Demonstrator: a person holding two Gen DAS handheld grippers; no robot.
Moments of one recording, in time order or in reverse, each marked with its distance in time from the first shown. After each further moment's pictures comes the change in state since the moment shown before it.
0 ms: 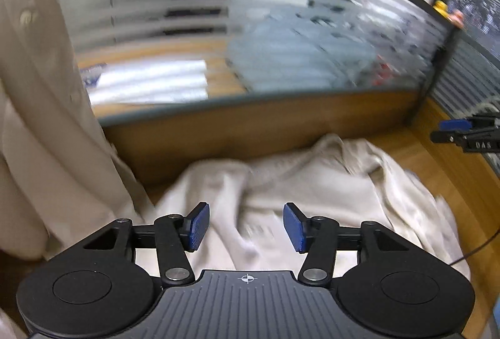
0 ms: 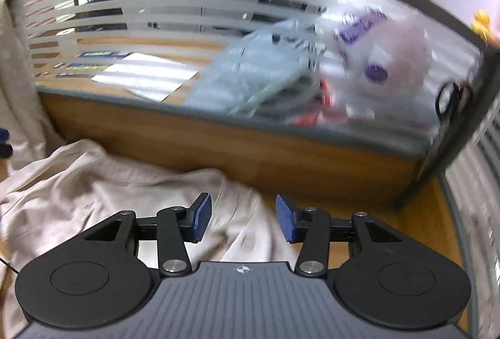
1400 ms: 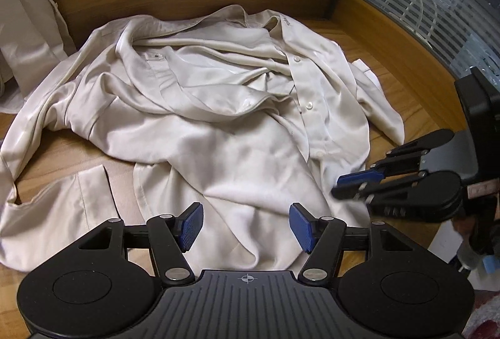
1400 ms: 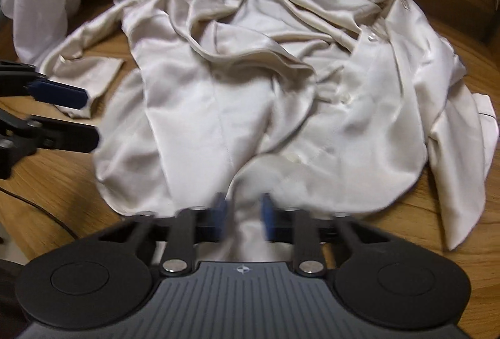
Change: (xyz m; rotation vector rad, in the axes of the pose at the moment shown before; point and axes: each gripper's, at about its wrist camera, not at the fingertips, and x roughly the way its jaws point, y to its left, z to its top) left arm -0.048 -0.124 -0.196 0.055 0.172 -0.112; right arm -0.058 0.166 -0.242 -0.008 0.318 0.203
